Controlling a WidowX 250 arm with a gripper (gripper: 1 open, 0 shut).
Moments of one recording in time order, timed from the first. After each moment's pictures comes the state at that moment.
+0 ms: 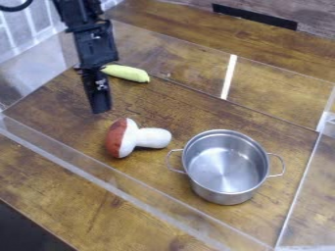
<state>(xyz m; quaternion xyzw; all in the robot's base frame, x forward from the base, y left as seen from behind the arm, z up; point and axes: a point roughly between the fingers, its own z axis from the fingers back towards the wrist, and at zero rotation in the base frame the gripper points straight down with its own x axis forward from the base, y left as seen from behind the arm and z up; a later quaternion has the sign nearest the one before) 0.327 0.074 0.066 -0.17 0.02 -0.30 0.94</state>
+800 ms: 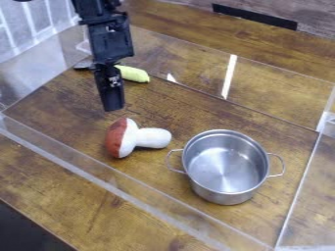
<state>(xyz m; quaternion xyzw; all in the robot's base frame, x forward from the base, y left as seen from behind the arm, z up) 0.321 0.067 0.072 -0.17 0.03 -0.29 0.94</state>
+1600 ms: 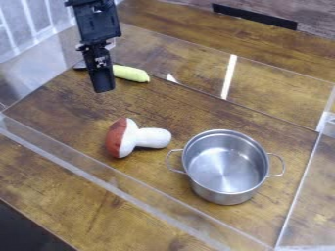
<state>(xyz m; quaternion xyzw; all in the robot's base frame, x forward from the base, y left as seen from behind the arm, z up) 0.331 0.084 0.088 -0.16 0.00 -0.32 0.93</state>
